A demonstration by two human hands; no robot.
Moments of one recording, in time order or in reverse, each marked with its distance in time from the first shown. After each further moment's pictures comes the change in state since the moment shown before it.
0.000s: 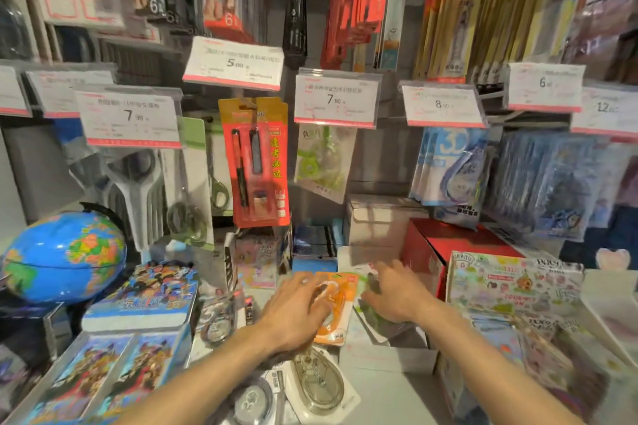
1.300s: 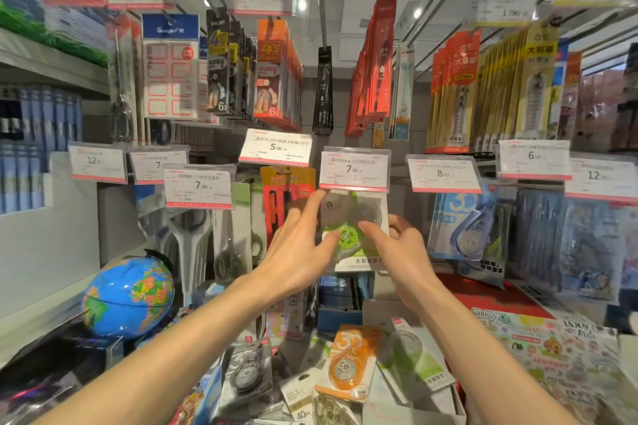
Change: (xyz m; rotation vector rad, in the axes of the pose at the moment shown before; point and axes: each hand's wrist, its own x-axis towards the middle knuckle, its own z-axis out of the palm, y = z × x) left_hand -0.023 0.085 -0.166 -0.087 0.528 0.128; right_hand -0.027 -0.078 -0.106 1.278 0.433 -0.321
